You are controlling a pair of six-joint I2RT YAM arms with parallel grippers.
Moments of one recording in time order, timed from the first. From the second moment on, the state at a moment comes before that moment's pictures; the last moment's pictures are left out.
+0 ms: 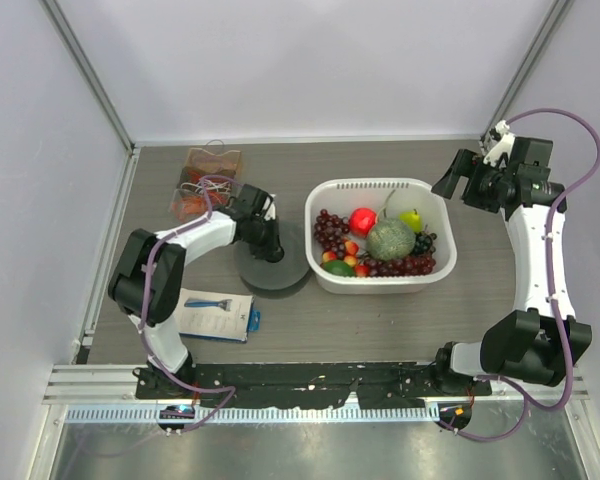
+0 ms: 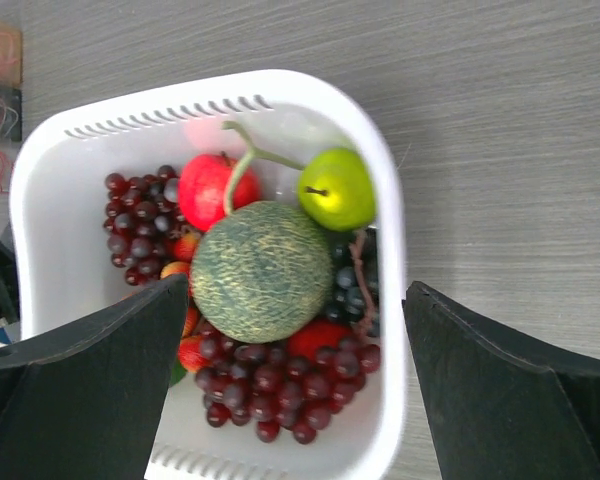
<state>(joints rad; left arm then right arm) -0.44 1.76 1.11 -0.45 0.32 -0.46 -0.25 1.34 1.37 -0.78 -0.42 0.14</state>
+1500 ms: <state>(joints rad) -0.70 1.78 1.24 -0.56 0.17 -0.34 -0.05 1.34 1.44 -0.74 -0.47 0.06</state>
